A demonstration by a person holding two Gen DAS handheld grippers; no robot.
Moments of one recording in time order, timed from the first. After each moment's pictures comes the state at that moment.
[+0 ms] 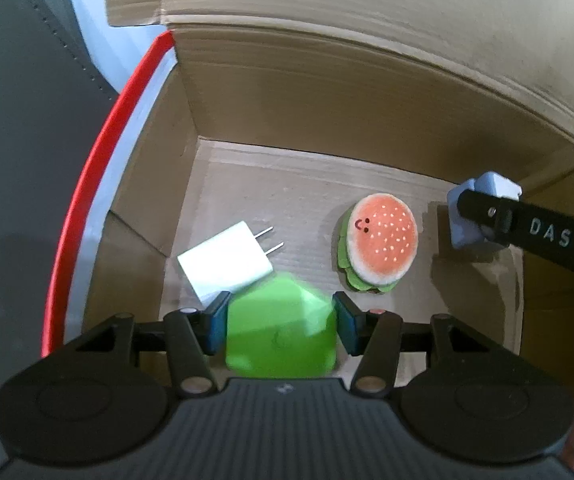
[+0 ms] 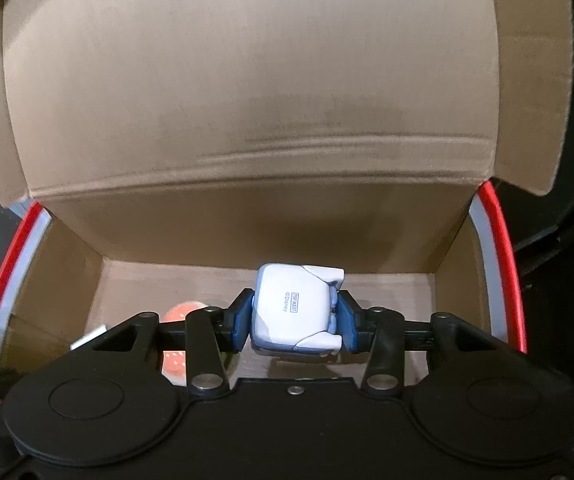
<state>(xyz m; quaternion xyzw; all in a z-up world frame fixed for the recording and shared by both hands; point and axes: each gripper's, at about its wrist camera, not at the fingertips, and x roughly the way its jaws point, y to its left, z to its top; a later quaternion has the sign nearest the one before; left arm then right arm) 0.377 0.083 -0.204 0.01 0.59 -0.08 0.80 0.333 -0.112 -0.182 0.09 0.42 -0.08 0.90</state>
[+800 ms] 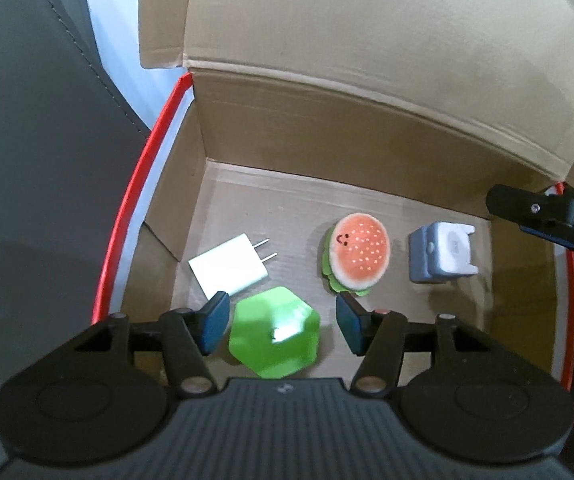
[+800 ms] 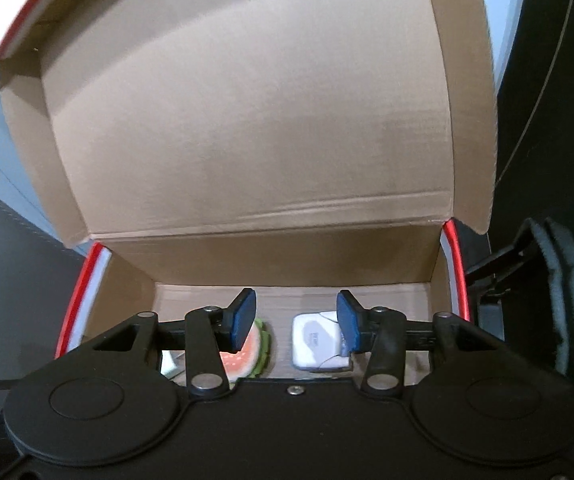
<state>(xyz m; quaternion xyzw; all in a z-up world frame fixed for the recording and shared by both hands) 0.368 0.096 -0.165 -0.02 0.57 -0.09 0.82 0.299 -0.129 -0.118 0.14 0.40 -0.05 0.90</state>
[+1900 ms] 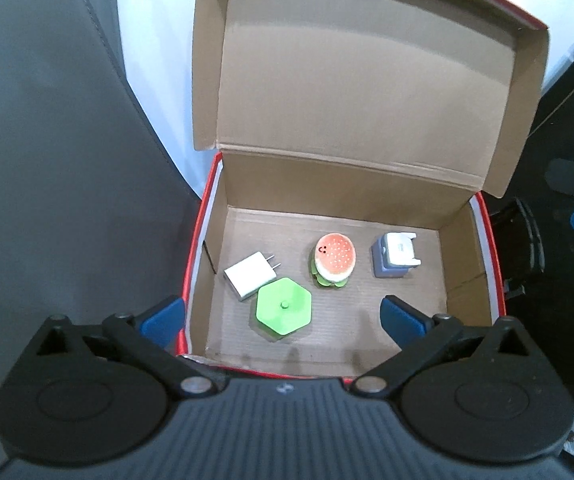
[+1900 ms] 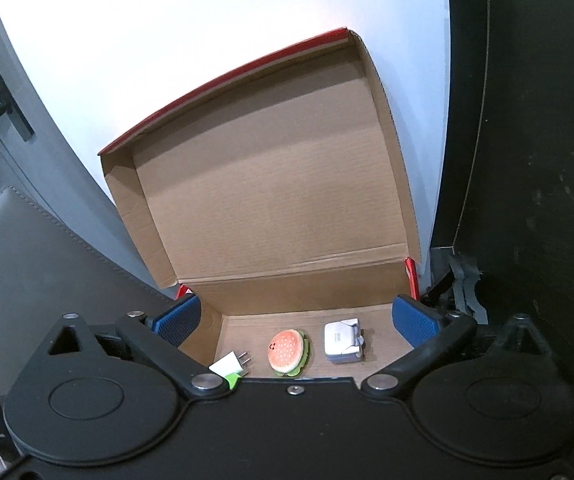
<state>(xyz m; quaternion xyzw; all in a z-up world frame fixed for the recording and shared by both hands) 0.295 0.118 -0.066 0.01 0.50 -0.11 0.86 0.201 -0.134 -0.020 0.18 0.32 -0.03 0.93</state>
